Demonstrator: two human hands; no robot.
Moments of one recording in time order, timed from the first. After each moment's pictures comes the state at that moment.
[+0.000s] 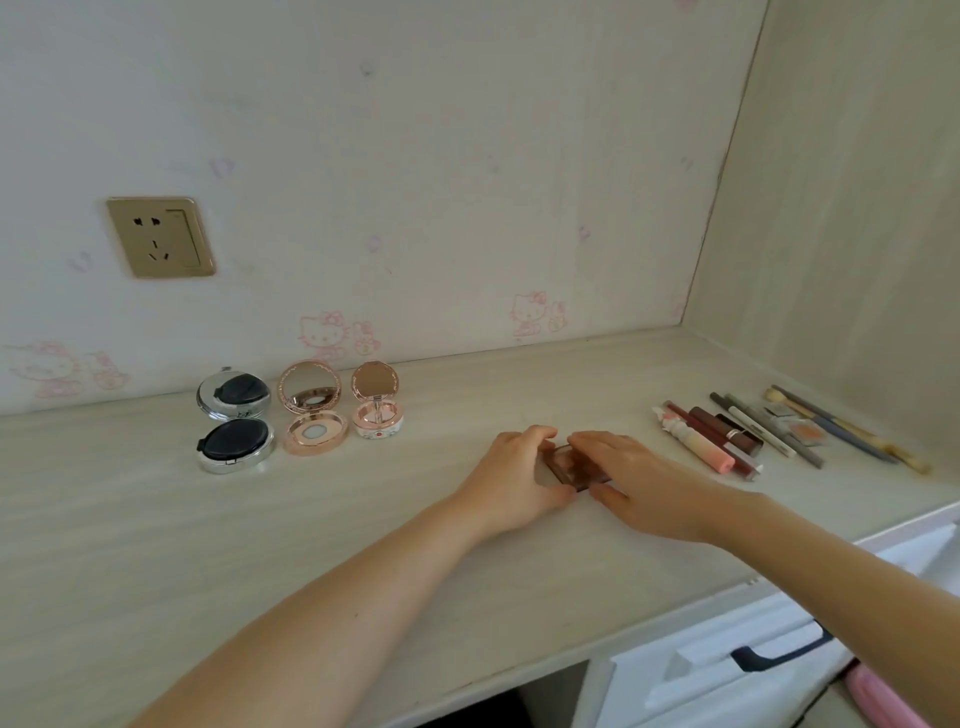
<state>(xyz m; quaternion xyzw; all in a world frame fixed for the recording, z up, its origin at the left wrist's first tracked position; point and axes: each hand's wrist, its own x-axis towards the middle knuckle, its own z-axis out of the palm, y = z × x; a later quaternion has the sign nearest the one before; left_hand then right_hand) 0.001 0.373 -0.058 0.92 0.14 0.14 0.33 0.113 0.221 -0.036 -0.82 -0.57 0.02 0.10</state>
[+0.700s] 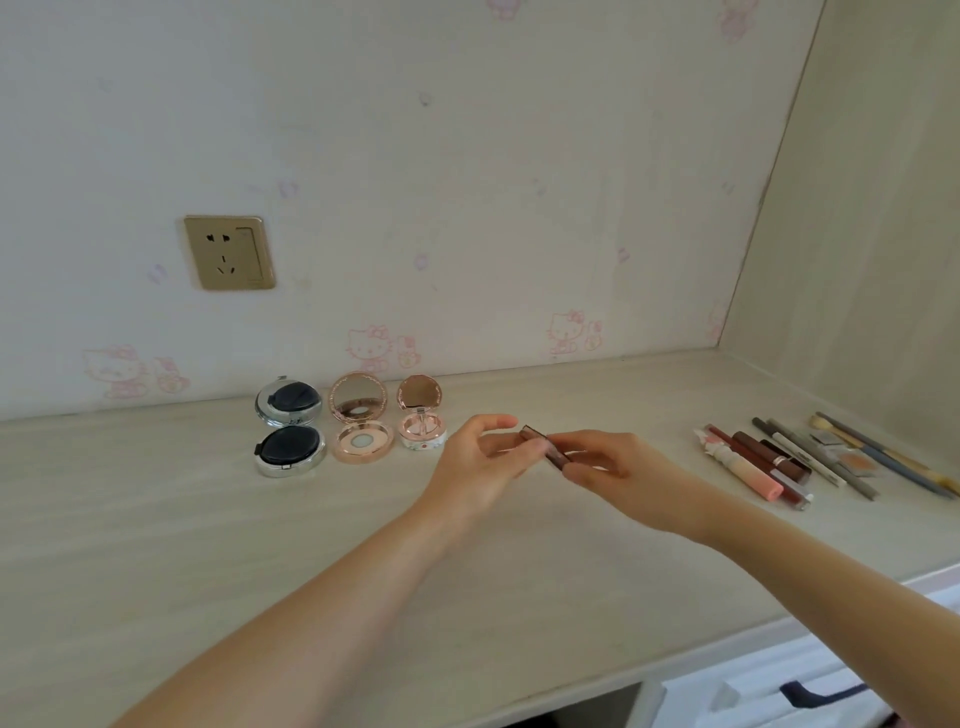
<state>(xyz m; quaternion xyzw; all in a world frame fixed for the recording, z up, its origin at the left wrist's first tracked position) -0.058 0.409 -0.031 0.66 0.20 0.26 0.68 0.064 0.265 -0.004 -0.74 -0.54 0.16 0.36</state>
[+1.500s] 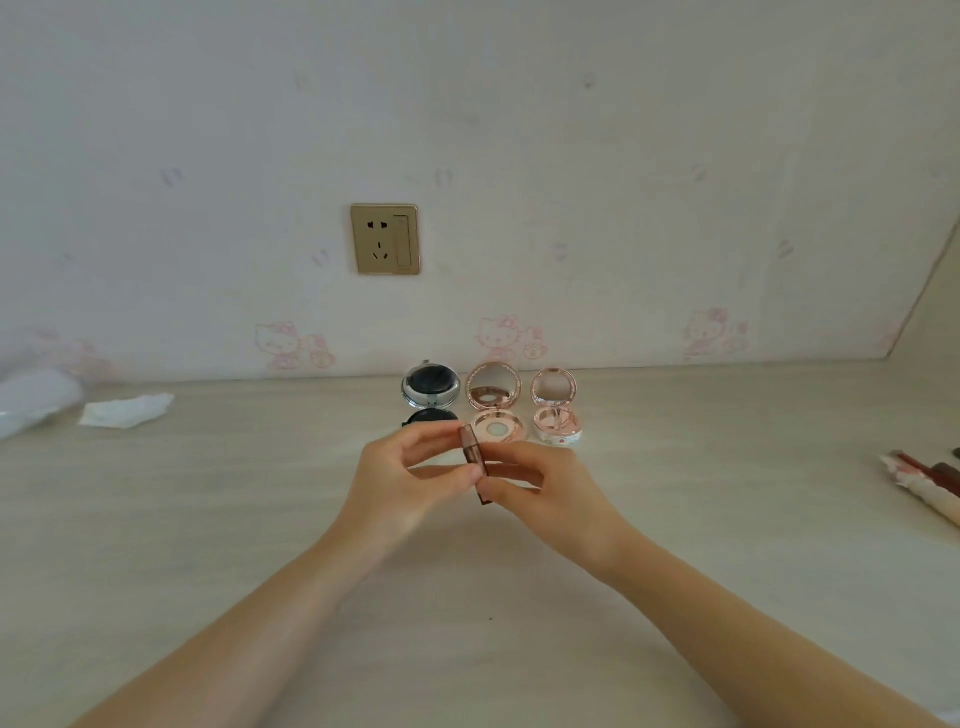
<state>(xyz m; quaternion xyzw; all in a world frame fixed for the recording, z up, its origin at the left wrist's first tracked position) -0.225 0.496 -0.024 0.69 0.27 0.39 0.55 -0.088 0.400 -0.026 -0.61 -0.52 0.27 0.53</state>
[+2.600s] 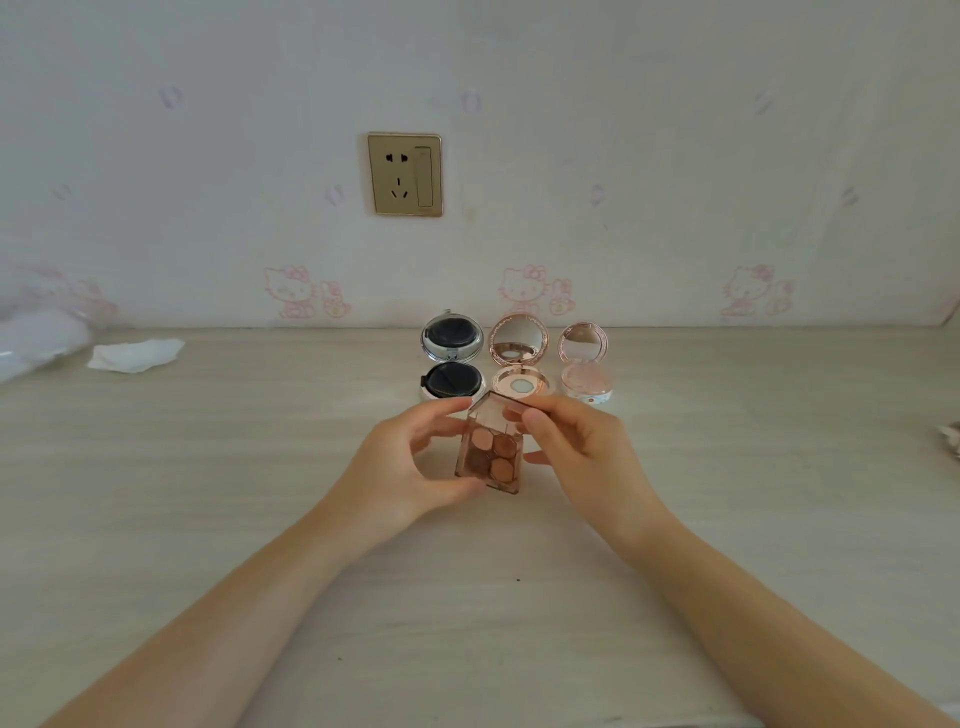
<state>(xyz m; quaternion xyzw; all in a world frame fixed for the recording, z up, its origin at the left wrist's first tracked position) -0.254 0.513 -0.053 0.81 0.26 0.29 0.44 -0.091 0.407 -0.045 -0.60 -0.47 0.23 0.61</state>
